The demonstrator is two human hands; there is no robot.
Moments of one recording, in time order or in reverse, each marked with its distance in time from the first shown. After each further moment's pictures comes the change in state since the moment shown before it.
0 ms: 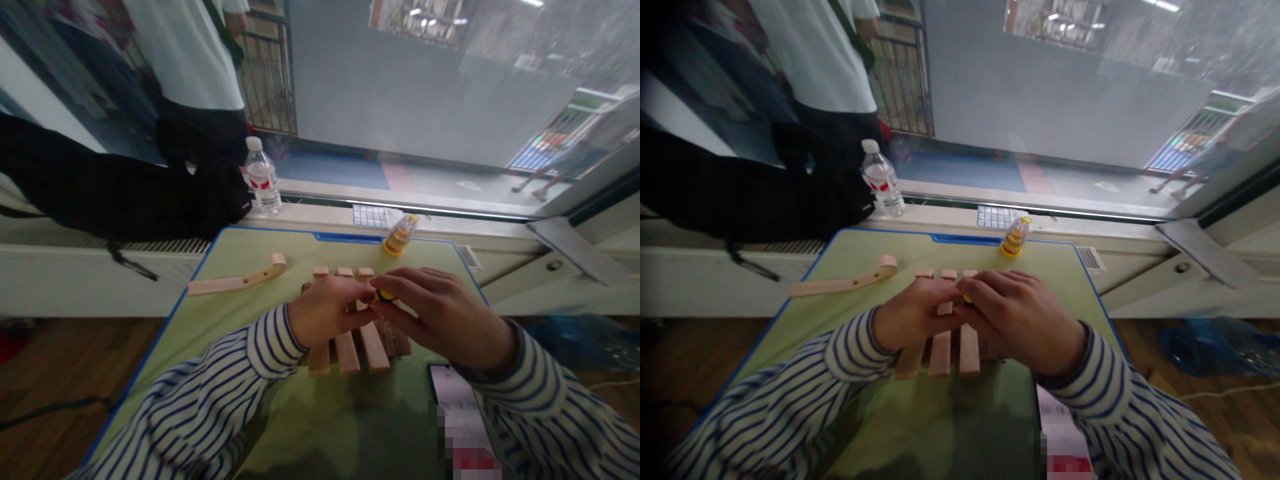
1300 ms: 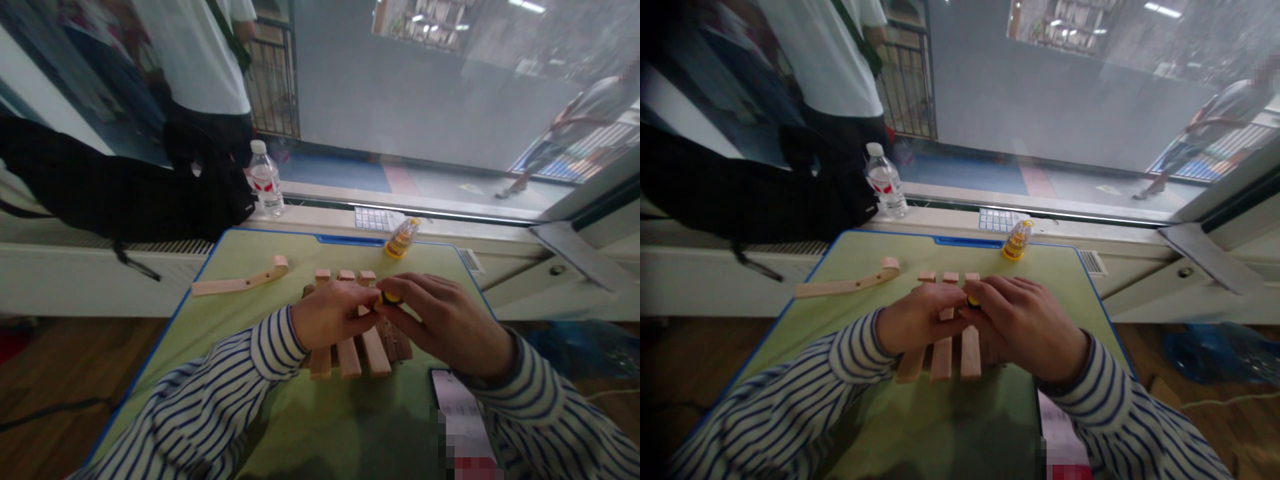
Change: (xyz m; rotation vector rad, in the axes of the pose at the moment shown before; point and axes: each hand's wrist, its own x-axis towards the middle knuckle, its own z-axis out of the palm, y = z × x) left_hand 0.000 0.002 -0.001 0.020 0.011 0.077; right_hand -0.002 0.000 0.004 0.022 0.015 0.032
